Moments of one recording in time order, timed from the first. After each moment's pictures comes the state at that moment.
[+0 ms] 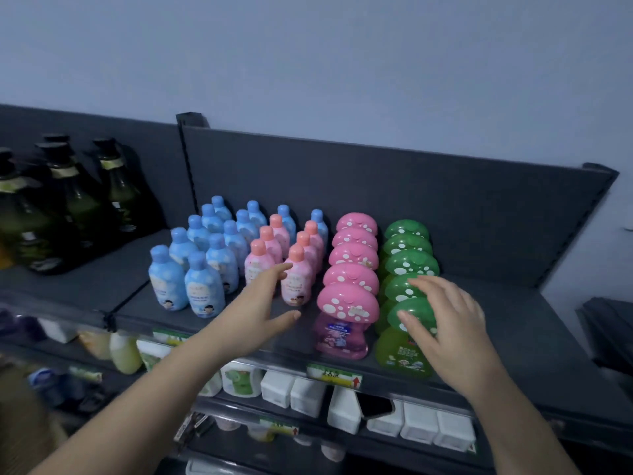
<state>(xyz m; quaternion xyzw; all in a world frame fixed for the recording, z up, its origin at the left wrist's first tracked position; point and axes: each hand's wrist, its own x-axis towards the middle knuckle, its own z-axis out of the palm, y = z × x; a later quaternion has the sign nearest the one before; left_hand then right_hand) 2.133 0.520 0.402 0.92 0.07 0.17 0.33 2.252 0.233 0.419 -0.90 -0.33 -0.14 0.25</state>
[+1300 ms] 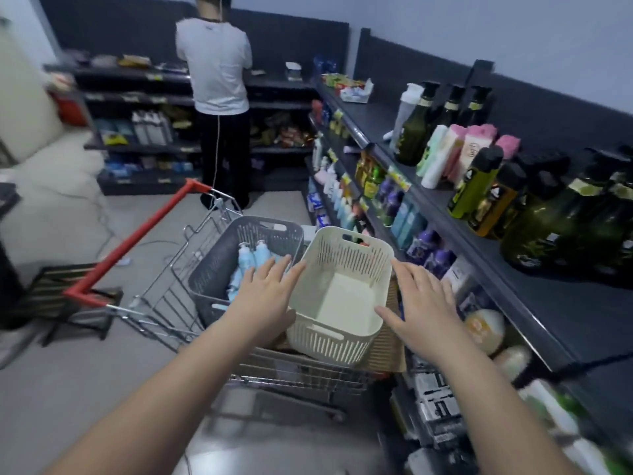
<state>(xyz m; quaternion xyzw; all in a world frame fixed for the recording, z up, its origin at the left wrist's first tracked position) 1.568 0.753 0.335 0.77 0.64 0.05 0.03 1.831 0.747 0.377 -0.63 -0.77 0.04 0.07</state>
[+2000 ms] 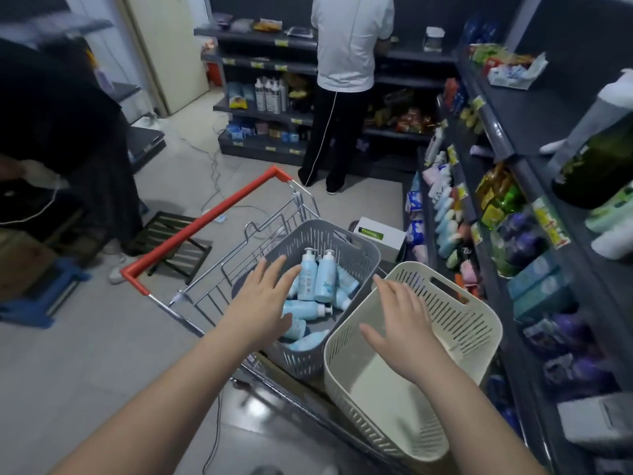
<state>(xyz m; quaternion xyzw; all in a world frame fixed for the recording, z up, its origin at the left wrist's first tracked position) 1.496 0.856 0.295 0.60 0.79 0.02 0.11 1.728 0.953 0.301 -0.45 -0.87 0.19 0.03</state>
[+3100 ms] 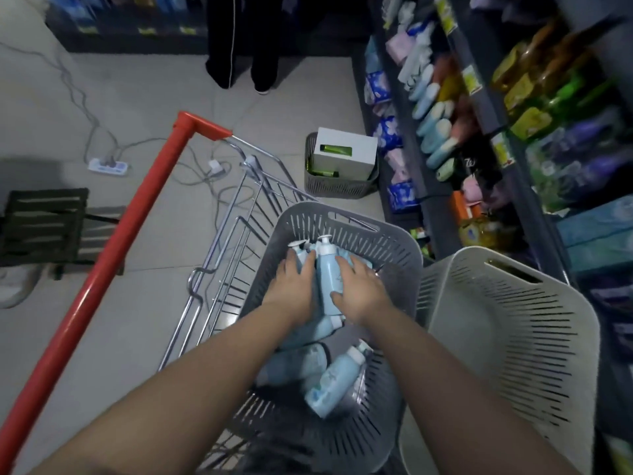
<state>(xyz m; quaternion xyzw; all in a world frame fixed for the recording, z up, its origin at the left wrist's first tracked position) 1.384 1.094 0.094 0.61 0.70 -0.08 0.36 1.530 1.128 0.097 -0.58 -0.74 0.30 -0.17</state>
